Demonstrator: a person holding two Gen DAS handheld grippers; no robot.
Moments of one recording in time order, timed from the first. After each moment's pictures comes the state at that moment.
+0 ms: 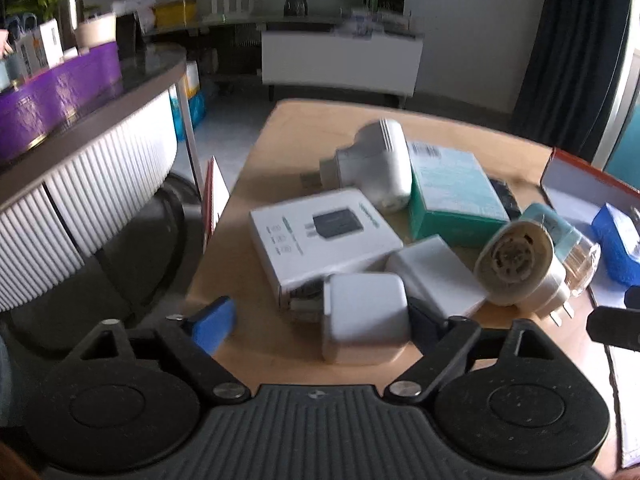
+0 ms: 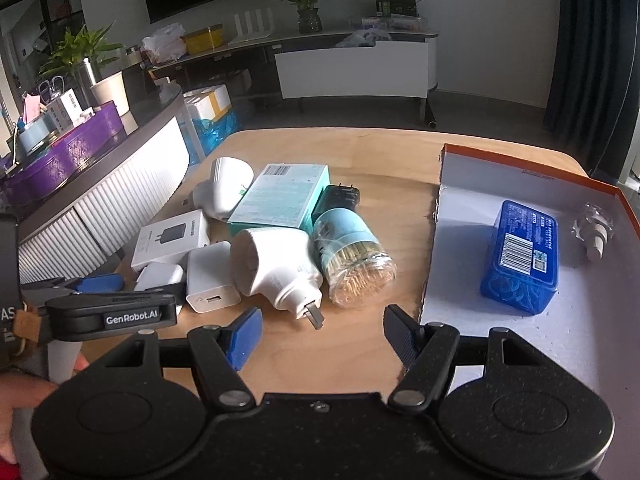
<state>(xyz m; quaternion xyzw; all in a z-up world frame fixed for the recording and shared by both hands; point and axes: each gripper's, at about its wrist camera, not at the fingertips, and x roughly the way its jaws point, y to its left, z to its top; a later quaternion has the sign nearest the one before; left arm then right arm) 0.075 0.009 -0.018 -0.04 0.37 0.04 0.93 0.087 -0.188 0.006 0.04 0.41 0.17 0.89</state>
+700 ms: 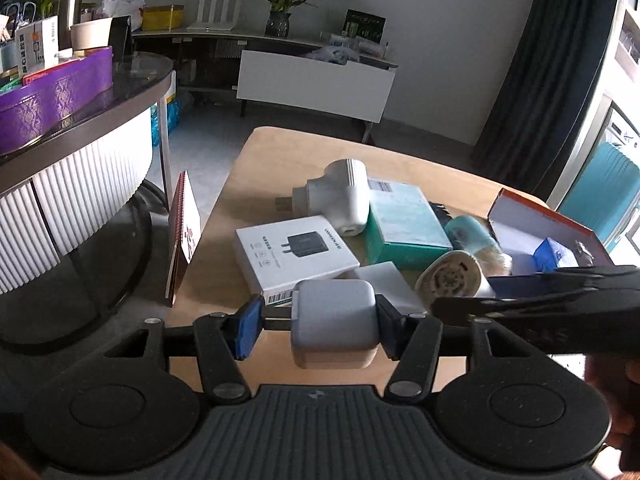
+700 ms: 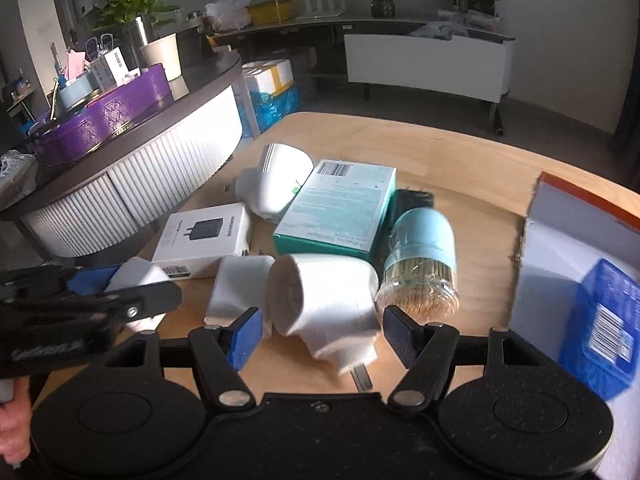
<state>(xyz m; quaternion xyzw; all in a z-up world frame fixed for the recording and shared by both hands) 0.054 0.012 0.006 -0.10 0.35 -0.01 0.93 0.140 -0.150 -0.012 0.00 0.42 0.27 0.87</state>
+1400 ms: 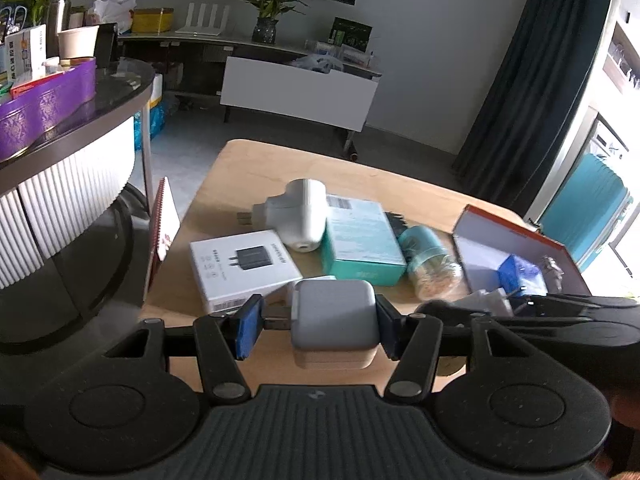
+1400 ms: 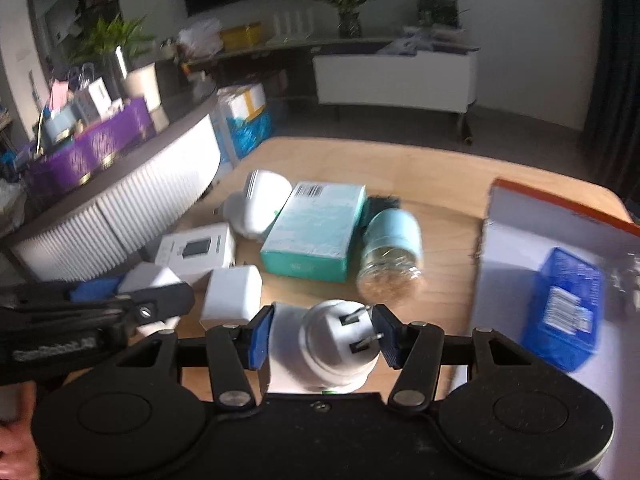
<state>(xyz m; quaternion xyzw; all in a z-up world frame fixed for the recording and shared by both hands) 0.050 -0.009 0.029 -0.12 0.34 -0.03 0.93 0.109 -0.171 0.016 0.02 0.39 0.21 0.89</state>
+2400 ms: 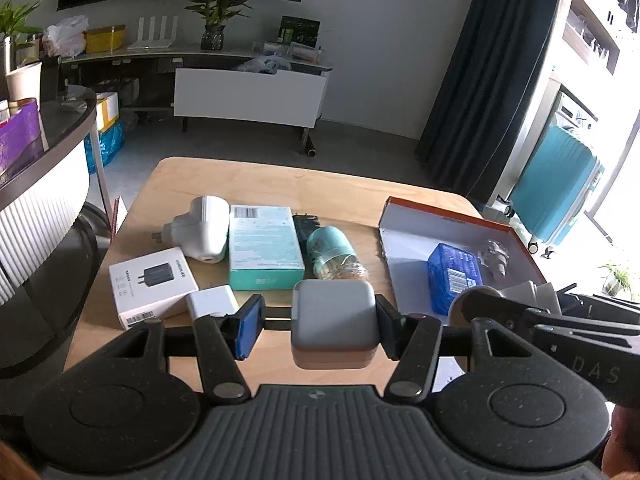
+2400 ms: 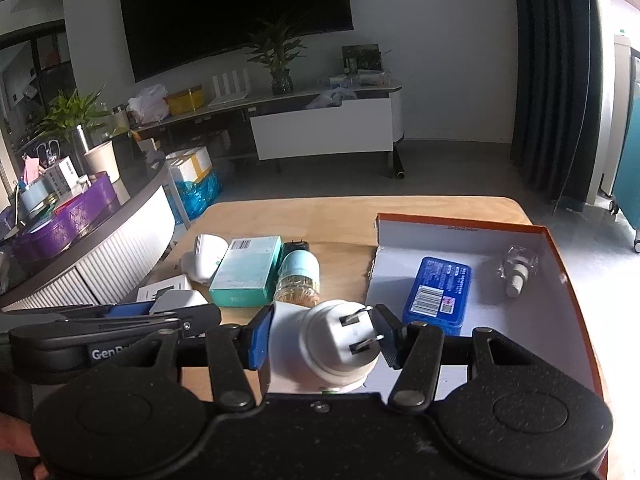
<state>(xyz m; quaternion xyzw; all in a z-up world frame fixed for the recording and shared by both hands) 0.048 -0.076 0.056 -0.08 0.34 -0.07 0.93 0.052 -0.245 0.064 0.07 0.34 0.13 0.93</state>
